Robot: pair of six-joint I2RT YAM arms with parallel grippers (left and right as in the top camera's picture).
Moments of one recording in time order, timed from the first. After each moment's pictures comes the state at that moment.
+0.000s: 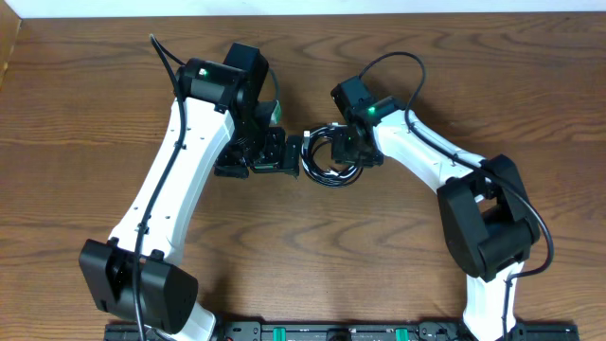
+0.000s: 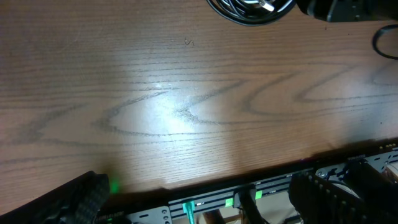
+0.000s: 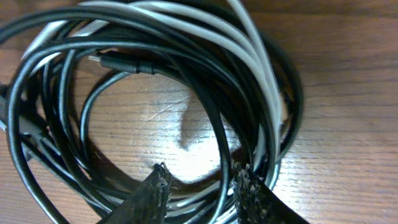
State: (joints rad) left arm -0.30 1.73 1.69 -1.55 0.27 -0.22; right arm 0.52 2.08 1.48 -0.76 -0.10 0.64
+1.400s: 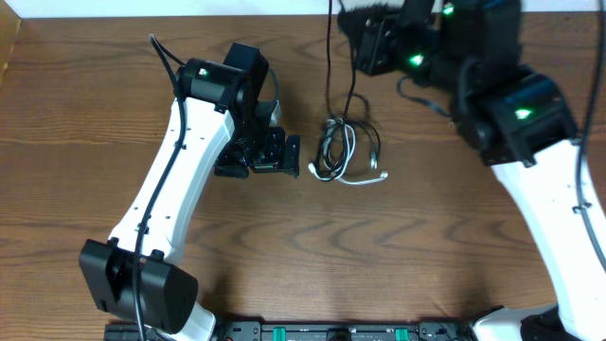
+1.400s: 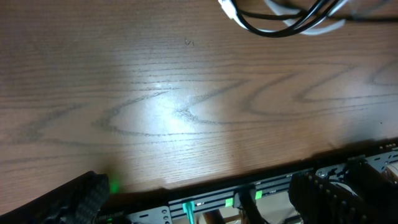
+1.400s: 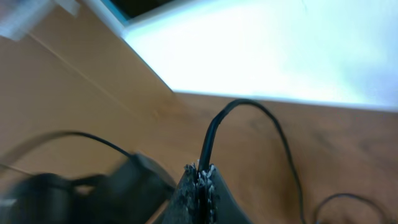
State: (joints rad) left arm -0.30 1.73 1.69 -1.55 0.28 -0.22; right arm 0.45 1.56 1.94 -0.64 -0.35 0.51
